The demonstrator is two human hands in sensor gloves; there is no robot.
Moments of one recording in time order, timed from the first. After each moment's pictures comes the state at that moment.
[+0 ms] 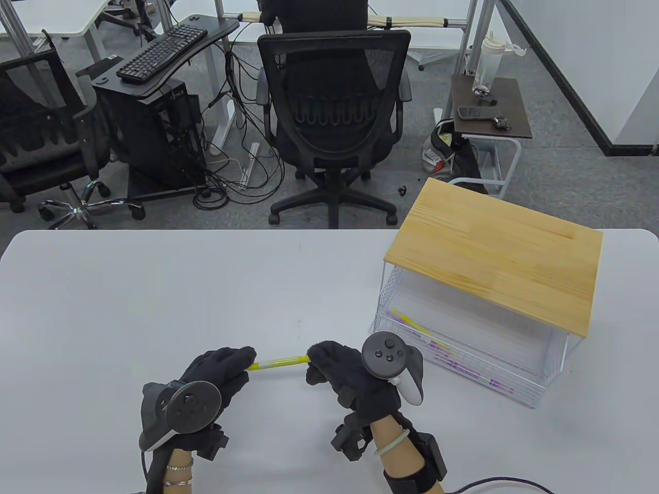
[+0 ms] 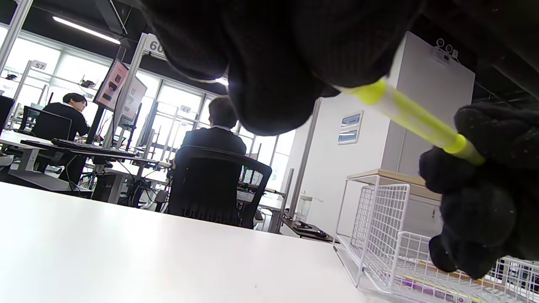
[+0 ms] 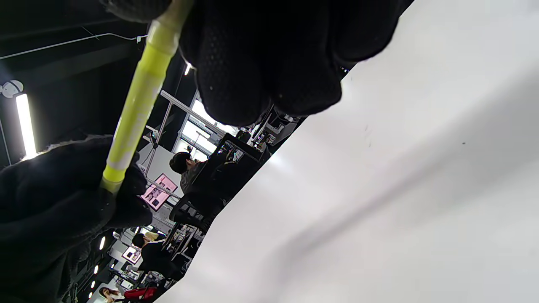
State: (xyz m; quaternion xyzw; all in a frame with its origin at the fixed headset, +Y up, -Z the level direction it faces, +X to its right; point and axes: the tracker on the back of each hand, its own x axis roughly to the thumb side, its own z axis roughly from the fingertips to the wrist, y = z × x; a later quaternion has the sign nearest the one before) left_hand -0.233 -0.659 -0.286 0.15 -0.17 0.15 0.96; right_hand 0.047 -0.707 -0.342 0.17 0.08 0.85 0.49
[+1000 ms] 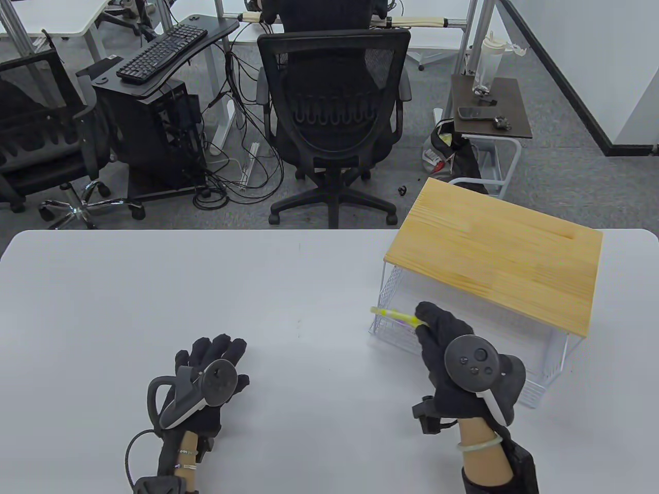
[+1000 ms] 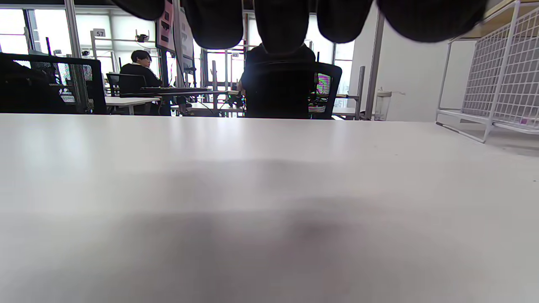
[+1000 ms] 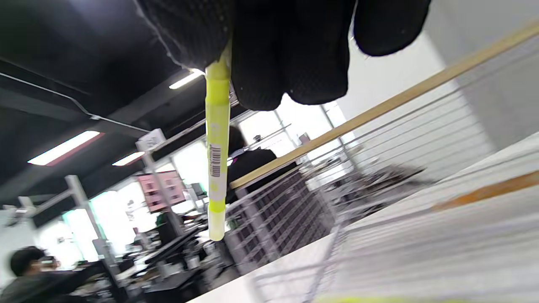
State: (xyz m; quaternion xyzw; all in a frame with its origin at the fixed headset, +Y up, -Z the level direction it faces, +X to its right) left_hand -0.243 -0.729 -0.331 -0.01 -0.07 0.02 1.00; right_hand 0.187 -0.623 -0.303 -0.05 -0.19 0.95 0.25
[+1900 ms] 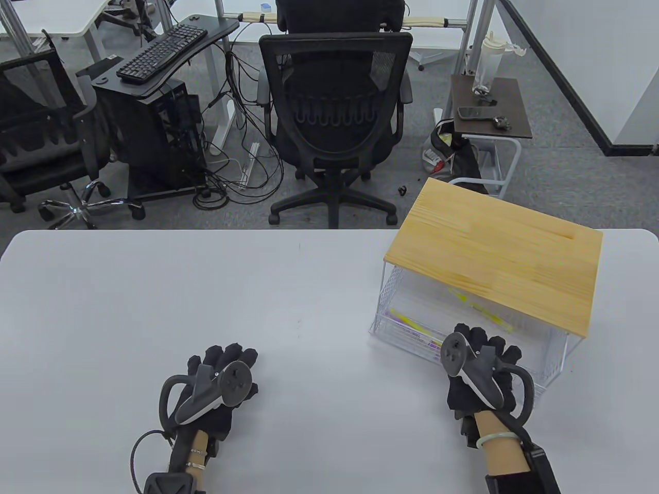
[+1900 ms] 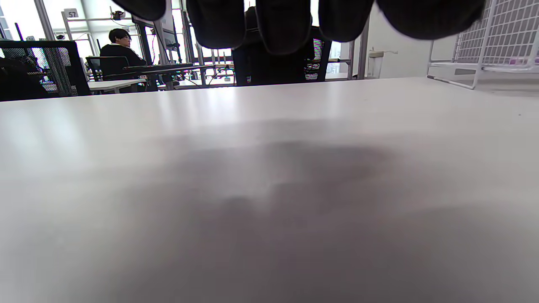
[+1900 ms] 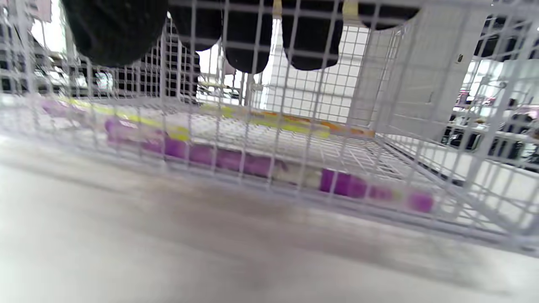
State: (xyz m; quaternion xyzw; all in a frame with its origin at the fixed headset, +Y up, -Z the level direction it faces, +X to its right) left_hand -0.225 -0.747 -0.335 -0.06 -0.09 -0.03 0.99; right_hand 0.213 -0.728 -0.352 -0.16 0.00 0.99 -0.05
